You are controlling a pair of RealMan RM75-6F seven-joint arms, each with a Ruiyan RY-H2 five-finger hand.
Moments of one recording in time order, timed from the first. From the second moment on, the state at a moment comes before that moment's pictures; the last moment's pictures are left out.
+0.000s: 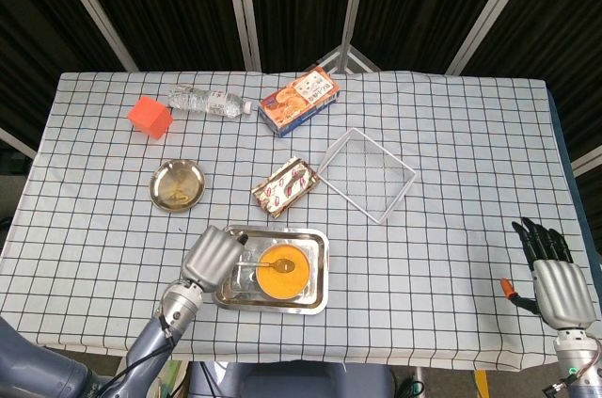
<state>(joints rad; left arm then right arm) -0.88 -1.53 0.06 -2.06 0.84 1.45 1.27 0.09 -1.08 0.05 -1.69 -1.44 1.40 -0.02</state>
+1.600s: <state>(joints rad) -0.81 -1.74 0.01 -1.86 0.89 1.40 1.26 0.08 -1.08 0.05 -1.70 -1.43 1.40 -0.01</state>
